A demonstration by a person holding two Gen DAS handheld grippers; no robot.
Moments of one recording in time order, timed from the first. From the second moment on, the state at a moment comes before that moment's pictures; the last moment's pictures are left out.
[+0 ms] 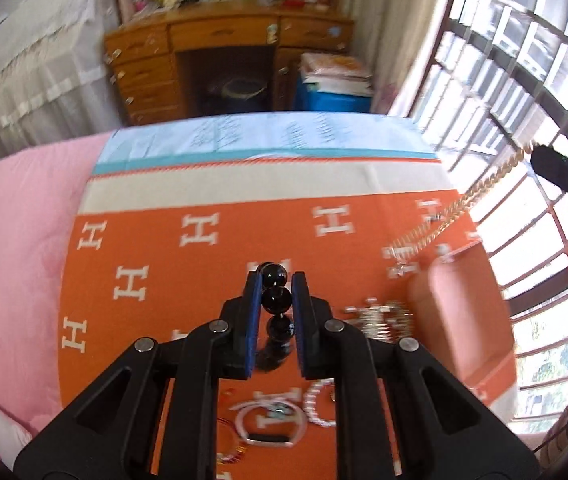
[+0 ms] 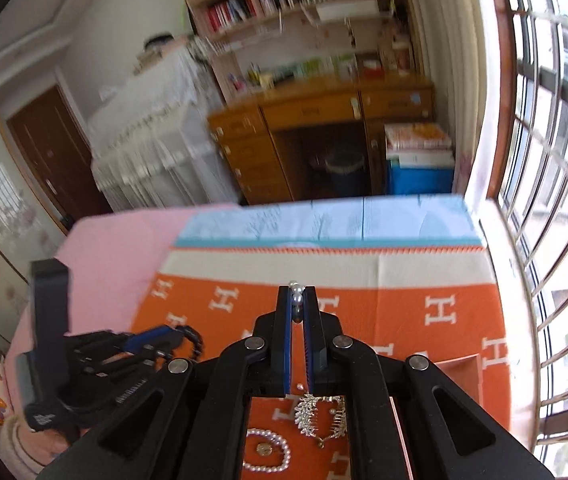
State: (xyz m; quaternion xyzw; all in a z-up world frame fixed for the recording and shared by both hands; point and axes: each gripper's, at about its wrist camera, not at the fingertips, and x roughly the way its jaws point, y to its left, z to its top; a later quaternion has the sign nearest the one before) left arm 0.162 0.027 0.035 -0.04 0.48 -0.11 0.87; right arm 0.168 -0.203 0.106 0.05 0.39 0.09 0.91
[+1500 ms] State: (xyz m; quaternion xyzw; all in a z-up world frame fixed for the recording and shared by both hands) left arm 0.093 -0.166 -0.014 0.02 0.48 -0.20 0.85; right arm 0.007 -0.370 0.013 0.13 0.40 -0.02 0.91
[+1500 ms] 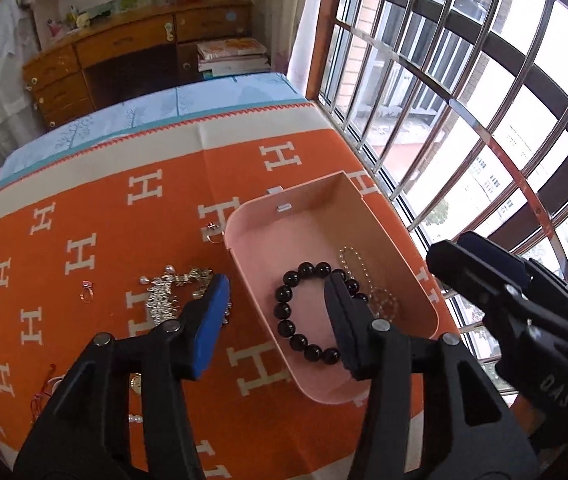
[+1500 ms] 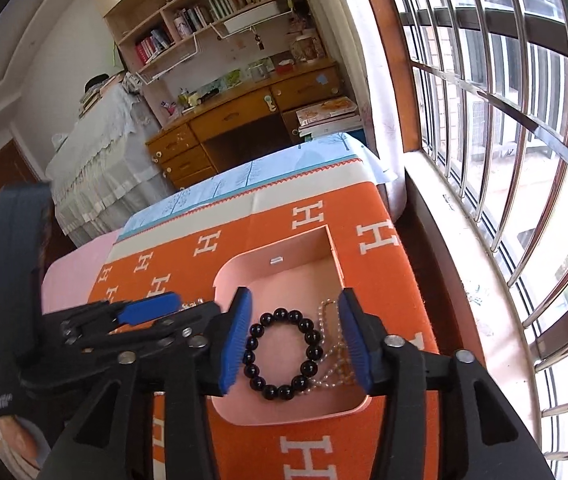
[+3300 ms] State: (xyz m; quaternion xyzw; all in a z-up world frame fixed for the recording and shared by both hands) left arm 0.003 0.069 -0.007 -0.09 0.45 -0.05 0.89; right arm 0.030 -0.184 -0.015 0.01 0.42 0.10 0.90
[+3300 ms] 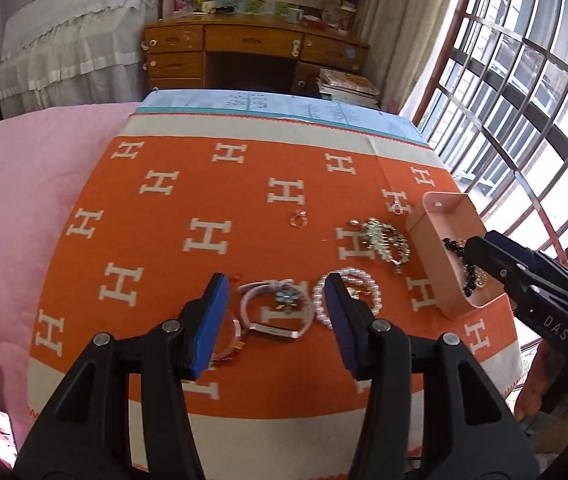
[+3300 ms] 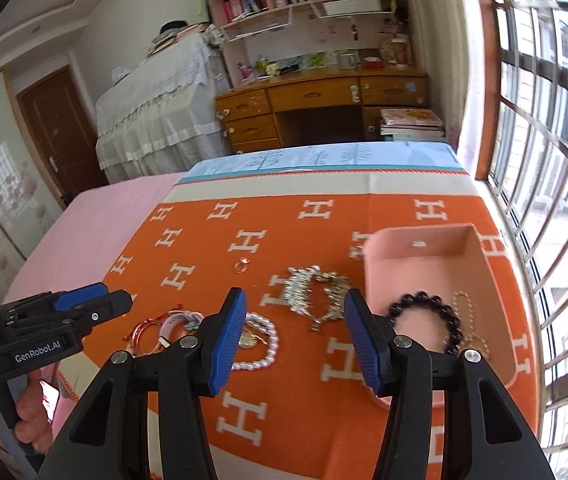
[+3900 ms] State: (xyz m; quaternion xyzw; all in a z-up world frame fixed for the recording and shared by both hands) left arm 0.045 0.178 -0.070 -0.08 0.55 -0.03 0.83; right arm 0.135 -0.069 -0.047 -0.09 0.53 0.25 0.80
